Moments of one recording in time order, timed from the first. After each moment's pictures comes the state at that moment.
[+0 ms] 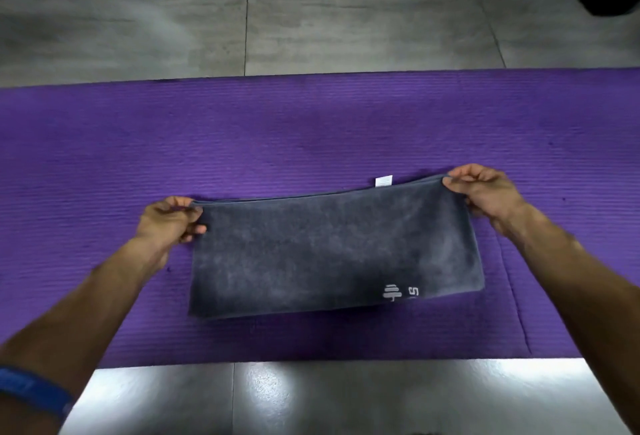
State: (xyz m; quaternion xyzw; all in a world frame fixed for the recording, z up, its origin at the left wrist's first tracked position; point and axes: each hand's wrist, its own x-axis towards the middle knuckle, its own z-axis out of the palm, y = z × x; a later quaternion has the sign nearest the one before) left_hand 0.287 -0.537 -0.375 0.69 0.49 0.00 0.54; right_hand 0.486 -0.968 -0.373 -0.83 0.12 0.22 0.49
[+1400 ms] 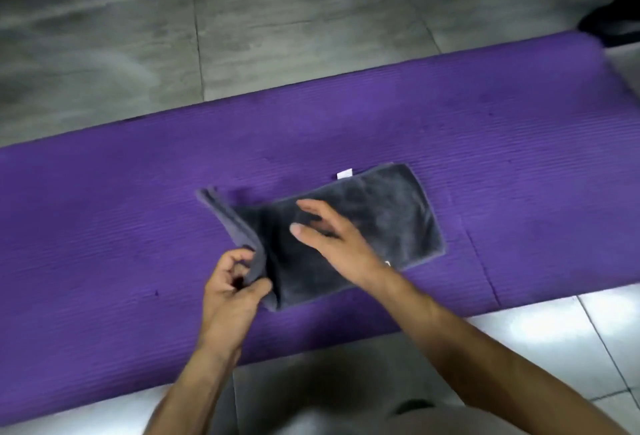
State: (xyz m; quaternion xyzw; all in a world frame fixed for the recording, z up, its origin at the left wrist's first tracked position) left_hand 0.228 -0.704 -0.328 0.69 0.32 0.03 0.65; right_hand 0.335 -0.862 -0.334 -0.76 -0.09 0.29 0.58
